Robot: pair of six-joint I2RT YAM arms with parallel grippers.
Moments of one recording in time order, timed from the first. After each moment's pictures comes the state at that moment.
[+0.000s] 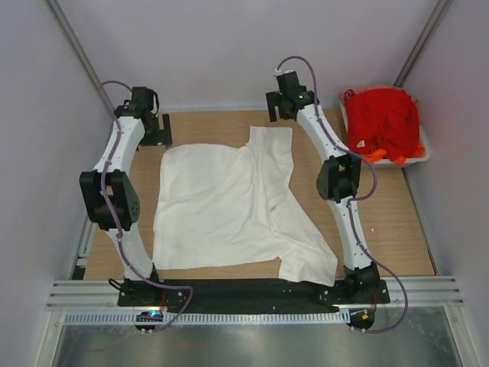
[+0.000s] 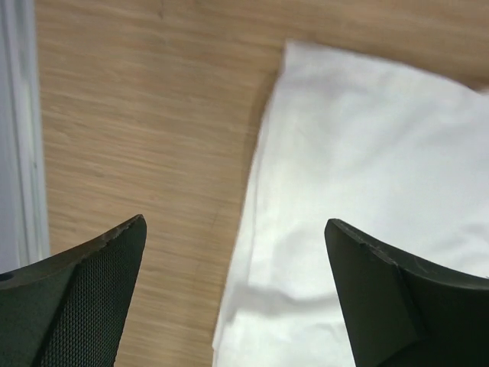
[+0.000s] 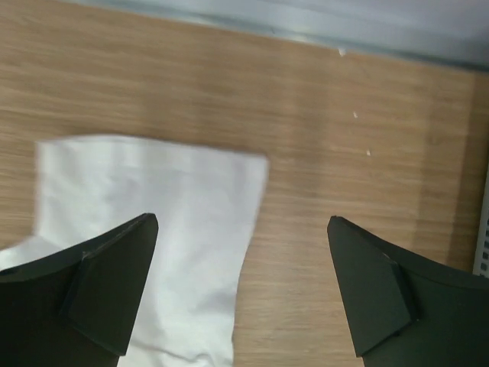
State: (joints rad) left arm -0.03 1.88 1.81 -0.91 -0.21 -0.11; right arm 0.36 2.50 2.62 -0.77 0.26 0.03
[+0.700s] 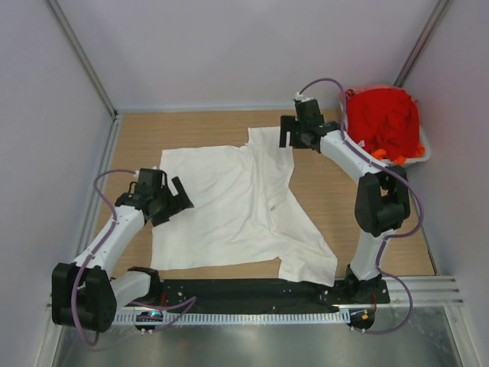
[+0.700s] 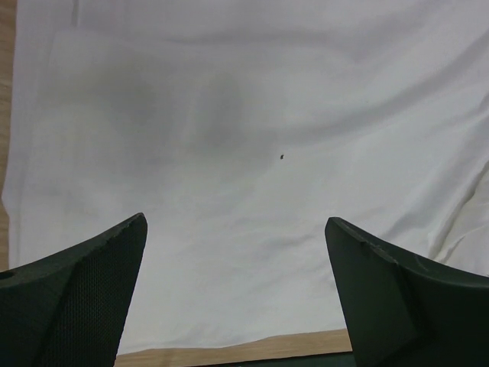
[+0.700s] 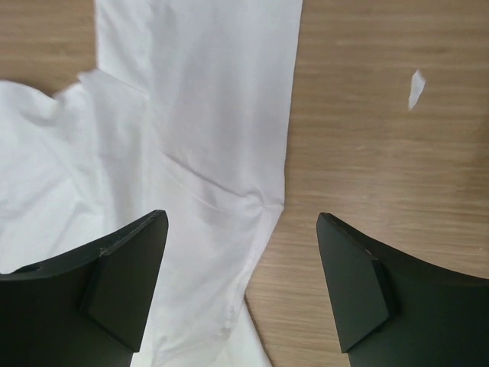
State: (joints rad) left arm -0.15 1.12 0.72 -0.59 0.06 -0.62; right arm 0.34 1.83 1.55 -0.44 0.11 0.27
